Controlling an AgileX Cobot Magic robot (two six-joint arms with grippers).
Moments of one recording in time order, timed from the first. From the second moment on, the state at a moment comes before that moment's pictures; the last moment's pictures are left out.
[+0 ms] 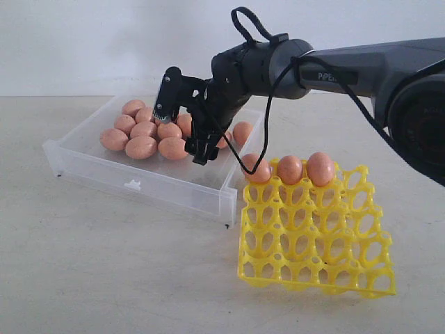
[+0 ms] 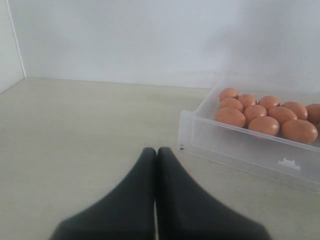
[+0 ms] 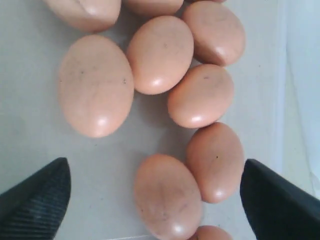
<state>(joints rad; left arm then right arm) 0.13 0.00 0.00 -0.03 0.23 0.02 0.60 2.33 -1.87 -0.07 0.52 -0.78</state>
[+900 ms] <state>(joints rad) 0.13 0.00 0.00 -0.03 0.23 0.02 0.59 2.39 -1.87 -0.09 0.56 -0.32</state>
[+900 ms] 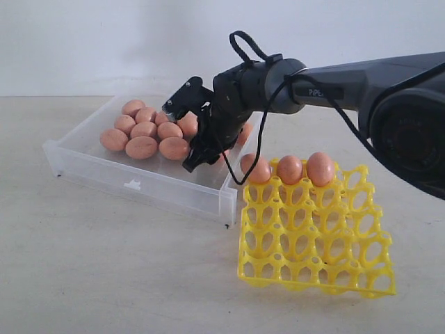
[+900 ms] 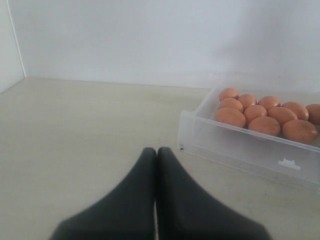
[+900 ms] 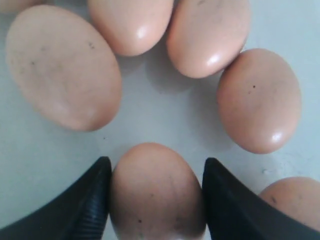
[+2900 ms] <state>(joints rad) 0.13 0.00 0.00 -0.03 0.23 0.02 -0.24 1.75 -0.82 -1.56 -0.97 1.33</state>
